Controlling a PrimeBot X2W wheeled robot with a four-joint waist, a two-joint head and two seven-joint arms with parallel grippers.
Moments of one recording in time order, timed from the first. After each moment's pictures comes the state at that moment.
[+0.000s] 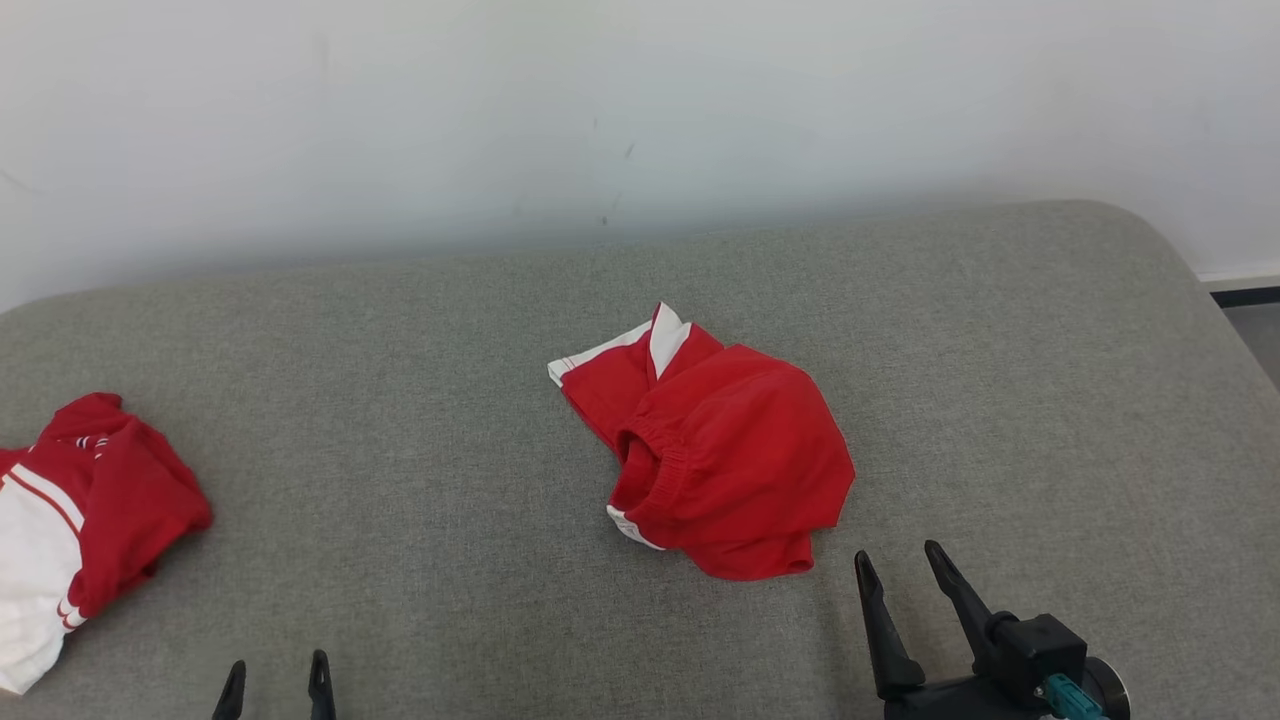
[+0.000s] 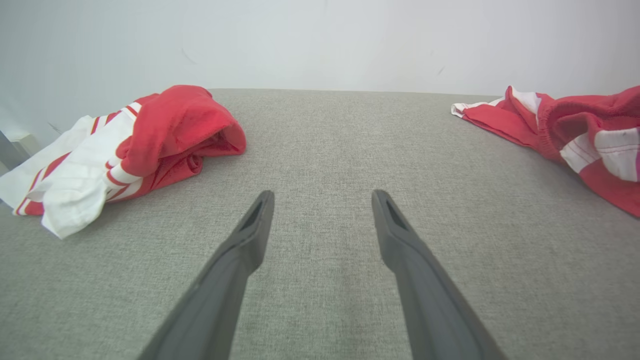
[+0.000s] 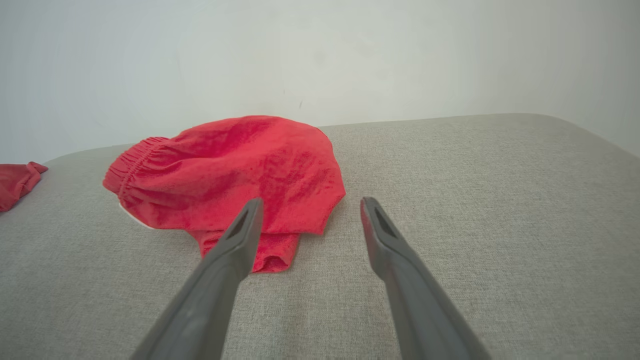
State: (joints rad) left arm 0.06 0.05 0.12 0.29 -0.10 -0.11 -0.26; right arm -0.07 -0.05 0.08 0.36 0.11 0.13 -0.26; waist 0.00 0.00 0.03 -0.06
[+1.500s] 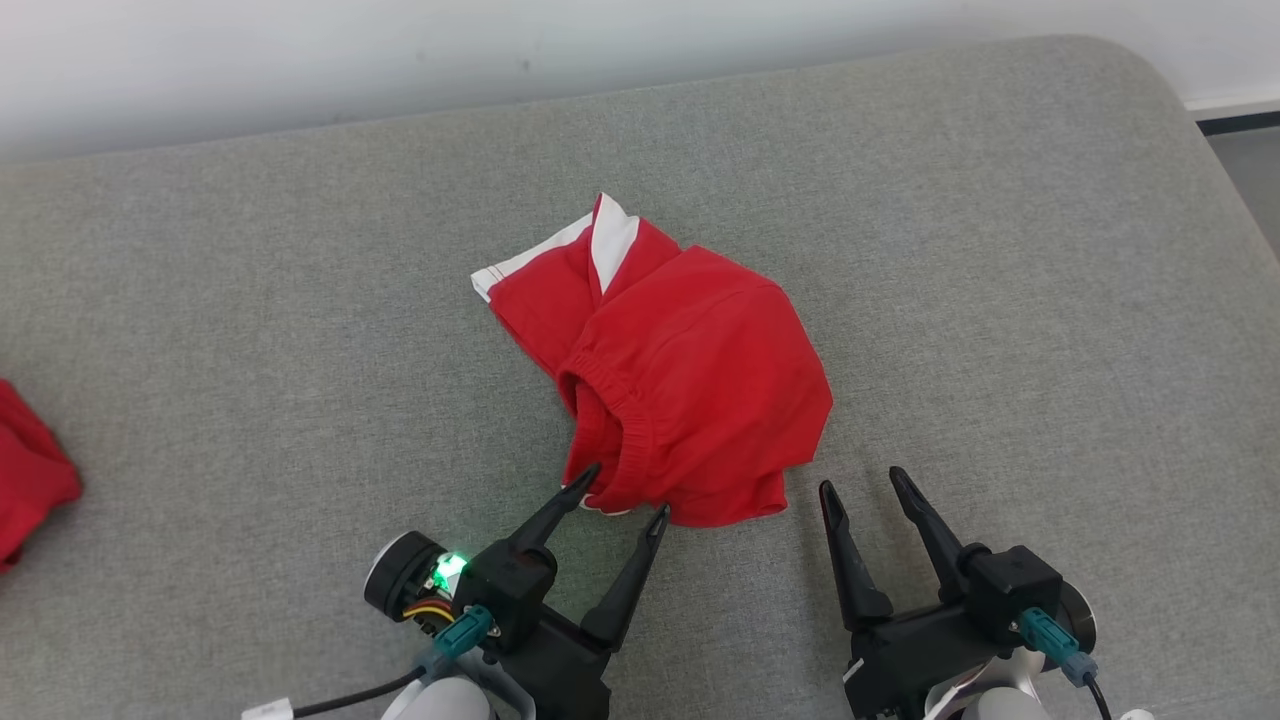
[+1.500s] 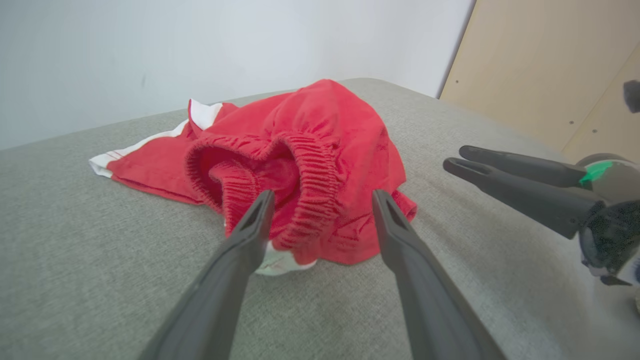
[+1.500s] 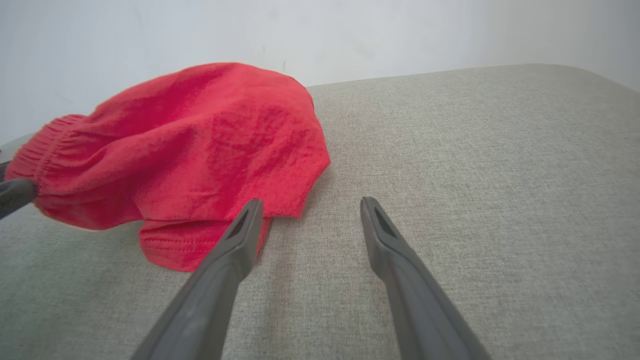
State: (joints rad) left arm -0.39 0.17 -0.61 0.38 -0.32 -0.13 -0.26; right arm -0.18 -0.06 0.14 0.36 0.14 0.13 -0.26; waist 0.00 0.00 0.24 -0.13
